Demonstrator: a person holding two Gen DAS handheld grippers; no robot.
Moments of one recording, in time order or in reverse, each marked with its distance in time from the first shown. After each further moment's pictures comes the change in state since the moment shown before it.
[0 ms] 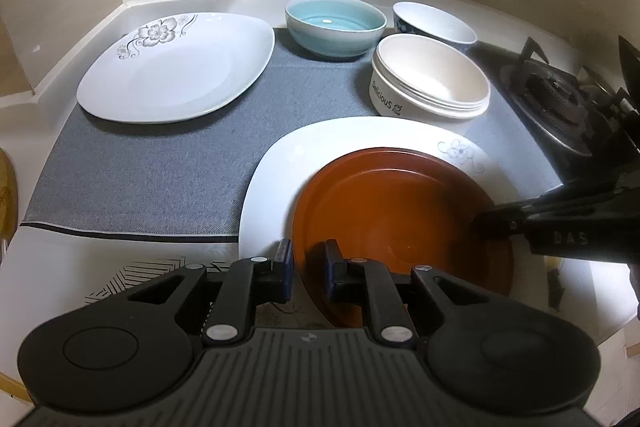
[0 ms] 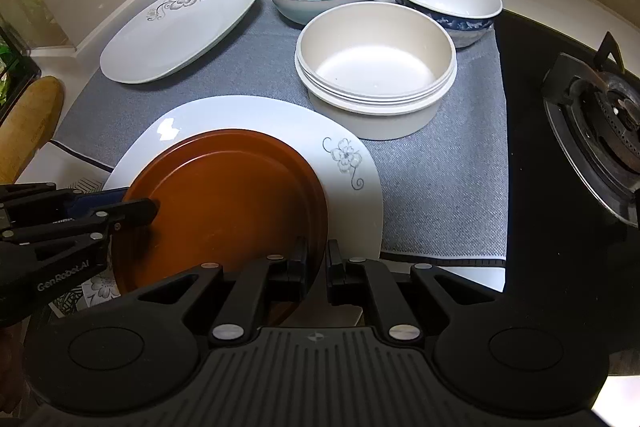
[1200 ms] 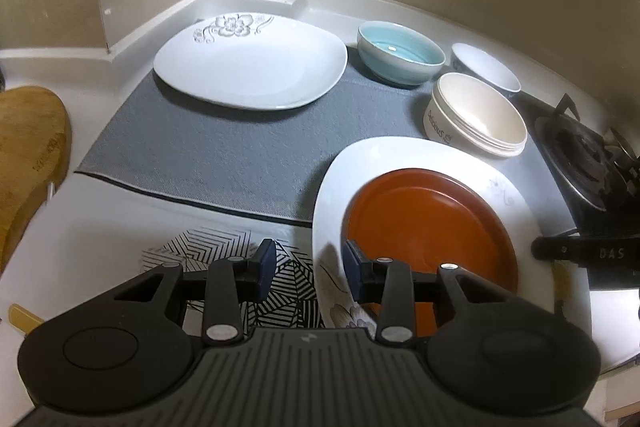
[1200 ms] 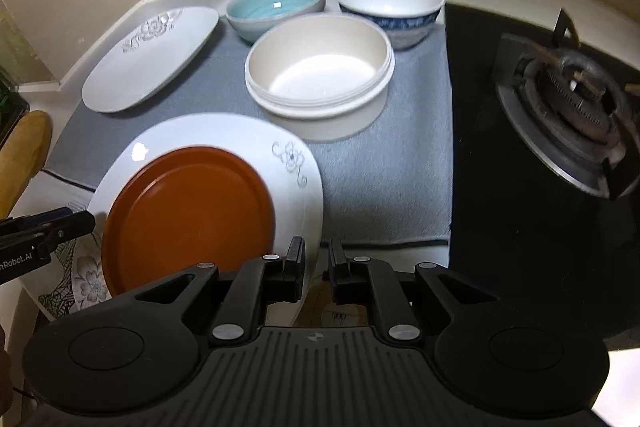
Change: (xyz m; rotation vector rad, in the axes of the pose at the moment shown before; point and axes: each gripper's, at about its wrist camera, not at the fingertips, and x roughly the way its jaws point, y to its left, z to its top) left arm -0.031 0.037 -0.020 -0.196 -0.040 0.053; right arm -0.016 -0.030 -0.014 0.102 -0.041 -0.014
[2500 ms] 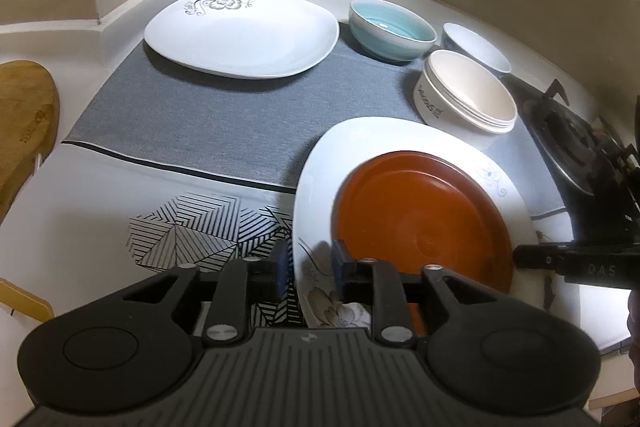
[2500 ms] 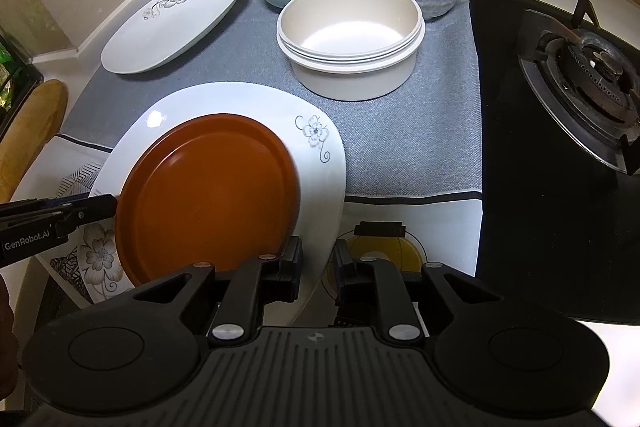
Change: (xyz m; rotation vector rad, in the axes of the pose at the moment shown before) left arm 0.001 0.001 -0.009 -0.007 0.059 -0.033; right arm -0.001 0.014 -0.014 -0.038 0.053 0.030
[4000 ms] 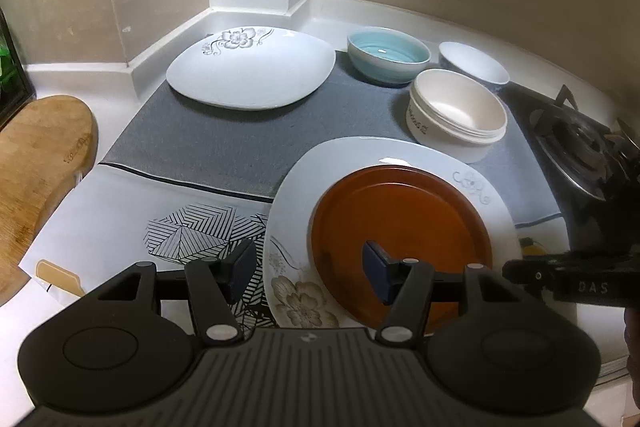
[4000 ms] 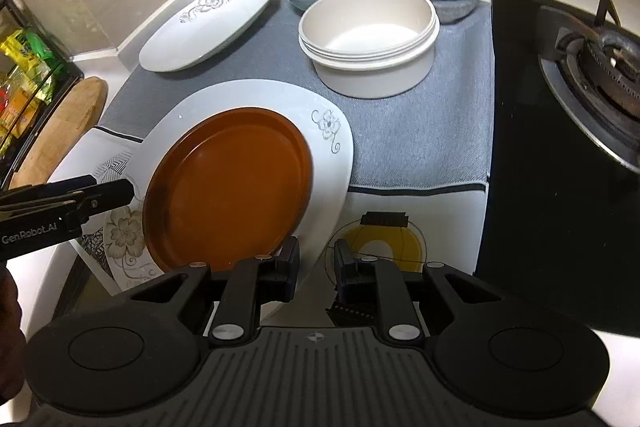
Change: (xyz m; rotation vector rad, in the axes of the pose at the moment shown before) left arm -0.037 -0.050 -0.012 0.025 -0.091 0.140; right arm -0.009 -0.021 -0.014 -0.045 -0.036 0.135
